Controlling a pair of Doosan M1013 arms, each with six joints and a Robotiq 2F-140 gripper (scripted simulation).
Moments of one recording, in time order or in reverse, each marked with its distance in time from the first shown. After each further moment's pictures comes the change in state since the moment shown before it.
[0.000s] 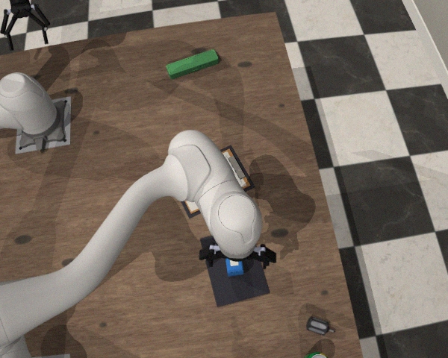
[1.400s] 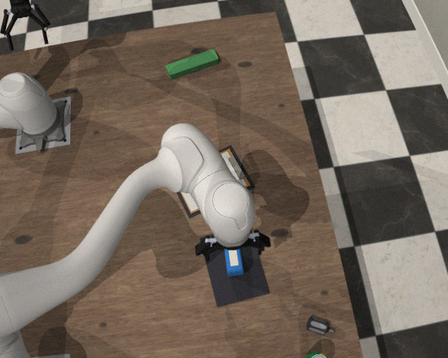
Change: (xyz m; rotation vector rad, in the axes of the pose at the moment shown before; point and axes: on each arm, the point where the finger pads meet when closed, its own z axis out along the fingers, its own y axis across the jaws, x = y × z) left arm 0.000 0.000 0.000 0.000 0.000 0.000; right arm 0.031 -0.014 0.016 0.001 0.000 -0.161
